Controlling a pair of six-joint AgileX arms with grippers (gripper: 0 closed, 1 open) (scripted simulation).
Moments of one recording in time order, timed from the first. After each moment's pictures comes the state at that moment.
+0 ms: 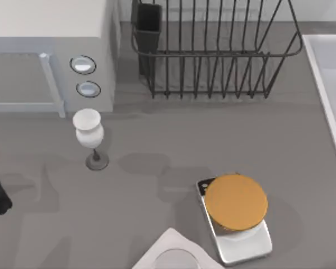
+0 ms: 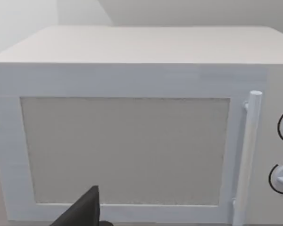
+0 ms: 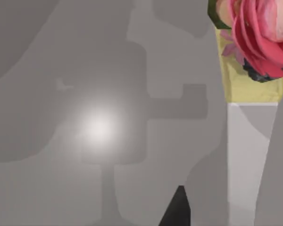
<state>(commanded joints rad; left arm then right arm) 0.00 0.00 0.00 0.00 0.00 0.00 -0.67 1.59 1.08 -1.08 -0.02 -0.99</state>
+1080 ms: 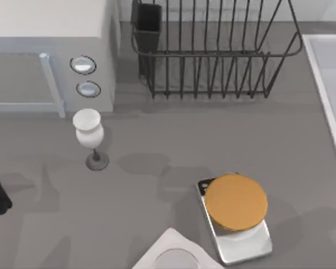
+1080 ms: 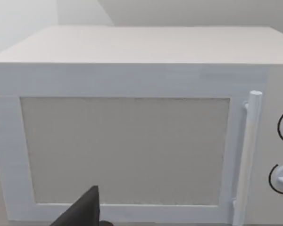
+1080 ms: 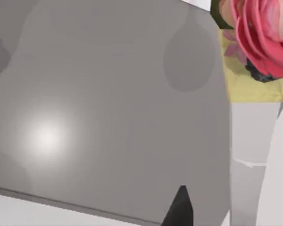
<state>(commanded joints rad) 0.00 0.00 0.00 0.00 0.00 0.00 -0.56 1.49 1.45 -1.42 0.06 -0.91</state>
